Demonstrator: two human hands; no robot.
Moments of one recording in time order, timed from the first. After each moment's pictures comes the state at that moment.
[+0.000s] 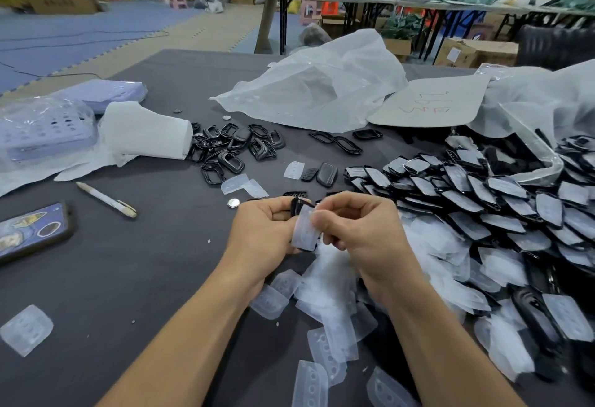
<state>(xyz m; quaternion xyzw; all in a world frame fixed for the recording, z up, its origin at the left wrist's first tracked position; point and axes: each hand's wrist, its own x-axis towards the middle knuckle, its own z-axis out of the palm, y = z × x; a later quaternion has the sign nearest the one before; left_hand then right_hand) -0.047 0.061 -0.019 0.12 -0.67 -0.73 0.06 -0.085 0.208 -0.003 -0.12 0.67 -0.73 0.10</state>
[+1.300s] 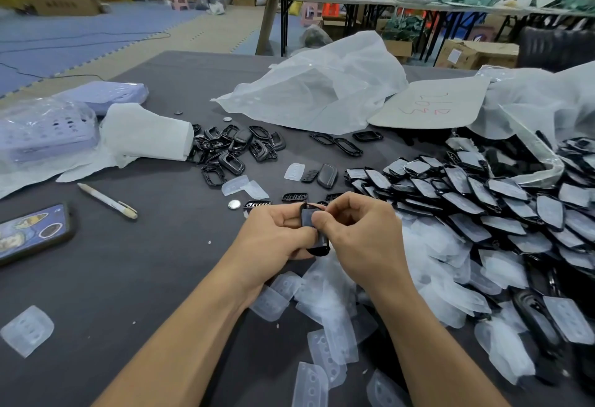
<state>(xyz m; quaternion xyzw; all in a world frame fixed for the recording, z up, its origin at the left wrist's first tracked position) -0.042 0.059 -0.015 0.04 -0.67 -0.74 -0.01 -0.087 0.203 -0.014 -0.12 0.82 -0.55 -0.05</state>
